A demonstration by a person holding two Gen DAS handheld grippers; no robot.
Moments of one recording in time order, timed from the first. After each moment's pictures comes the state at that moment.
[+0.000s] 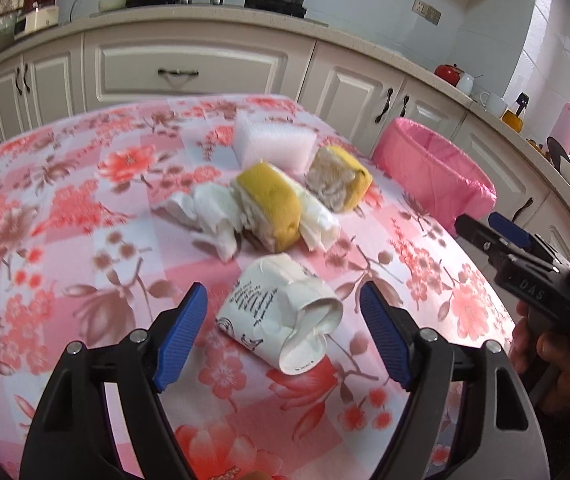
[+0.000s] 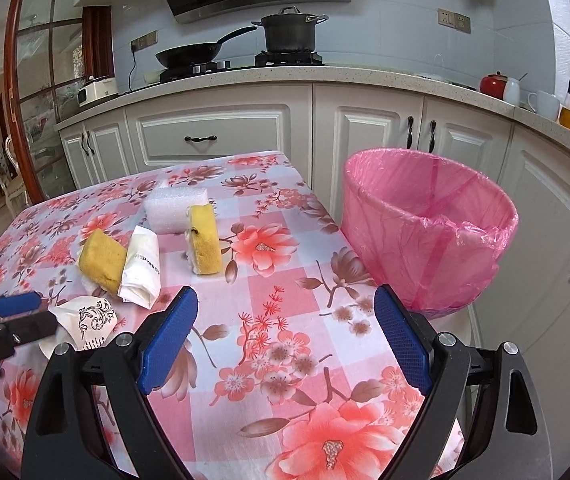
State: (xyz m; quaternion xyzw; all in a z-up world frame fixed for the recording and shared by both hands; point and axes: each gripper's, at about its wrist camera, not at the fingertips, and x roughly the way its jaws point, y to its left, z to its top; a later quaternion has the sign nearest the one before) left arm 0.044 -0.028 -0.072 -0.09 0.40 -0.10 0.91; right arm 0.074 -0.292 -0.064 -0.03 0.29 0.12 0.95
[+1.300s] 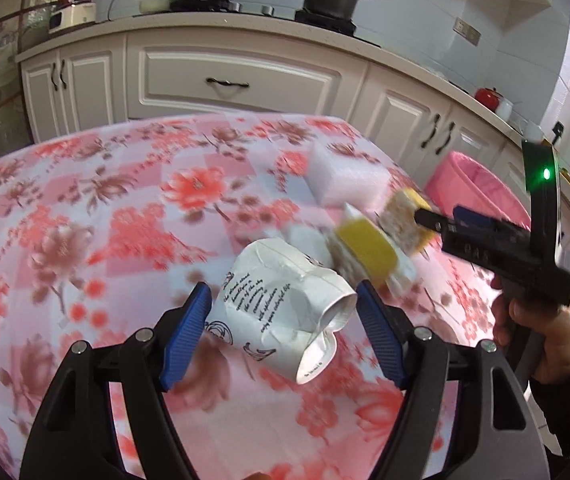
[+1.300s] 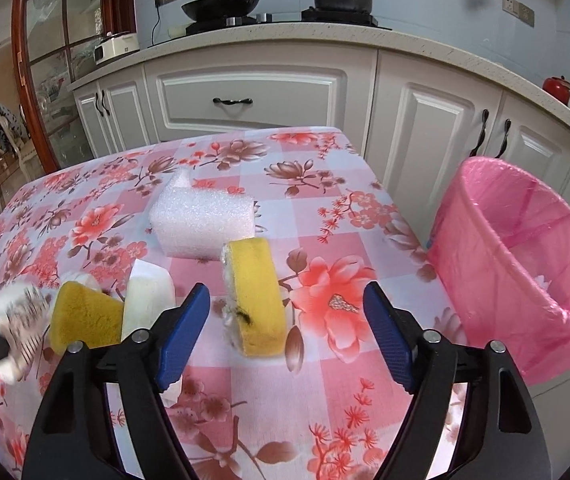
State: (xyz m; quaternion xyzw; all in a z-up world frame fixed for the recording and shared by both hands) left arm 0.067 0.034 -0.054 -0.10 0.38 -0.03 0.92; right arm 0.182 -0.204 -0.081 -0.07 0.36 0.17 0.91
